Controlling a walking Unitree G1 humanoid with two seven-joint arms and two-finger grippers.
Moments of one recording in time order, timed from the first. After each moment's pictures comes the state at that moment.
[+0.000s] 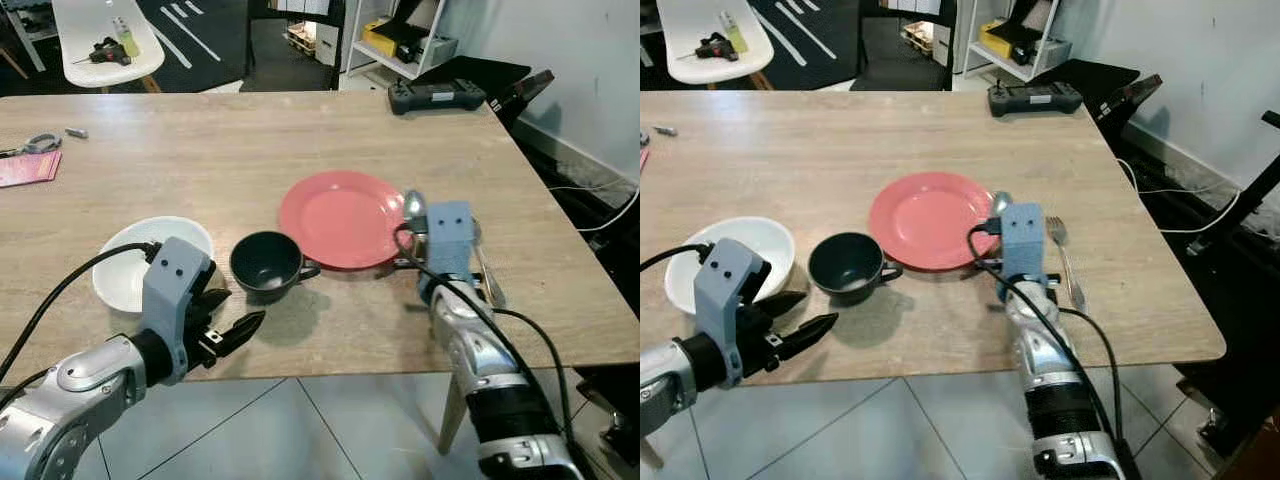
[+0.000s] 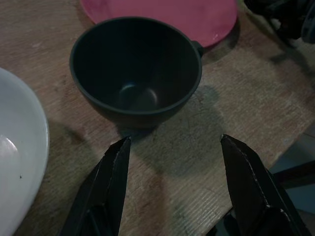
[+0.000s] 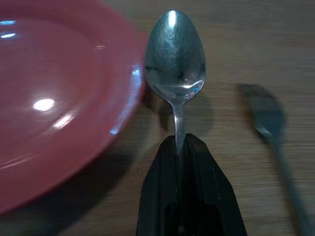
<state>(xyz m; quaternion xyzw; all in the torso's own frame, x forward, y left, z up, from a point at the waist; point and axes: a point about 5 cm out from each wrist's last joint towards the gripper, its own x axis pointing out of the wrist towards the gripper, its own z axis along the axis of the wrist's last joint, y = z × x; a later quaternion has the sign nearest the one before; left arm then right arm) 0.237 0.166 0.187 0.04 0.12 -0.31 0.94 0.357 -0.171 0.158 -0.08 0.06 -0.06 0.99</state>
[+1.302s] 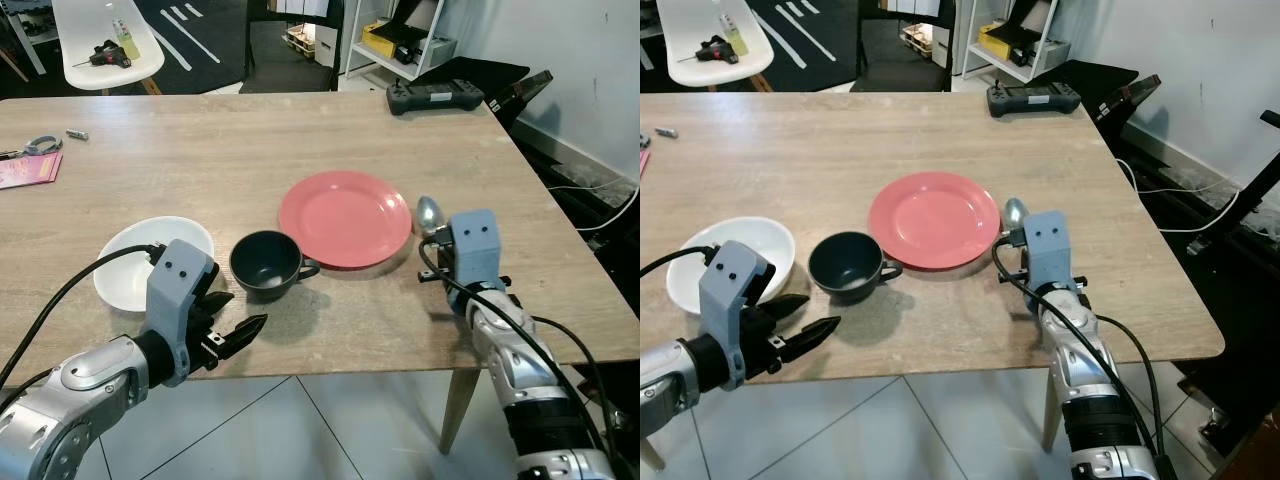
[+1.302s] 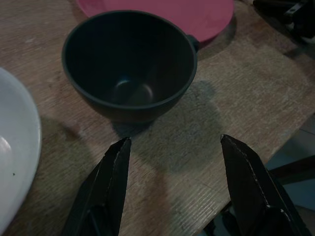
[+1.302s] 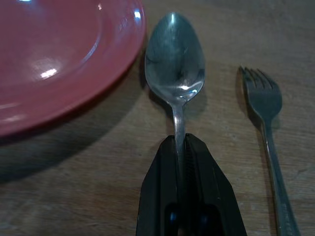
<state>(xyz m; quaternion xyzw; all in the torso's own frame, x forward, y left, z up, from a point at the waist) 0.238 0.165 0.184 0.04 0.13 -0.31 0.94 0.348 -0.193 0.145 -0.12 0.08 0.00 0.99</state>
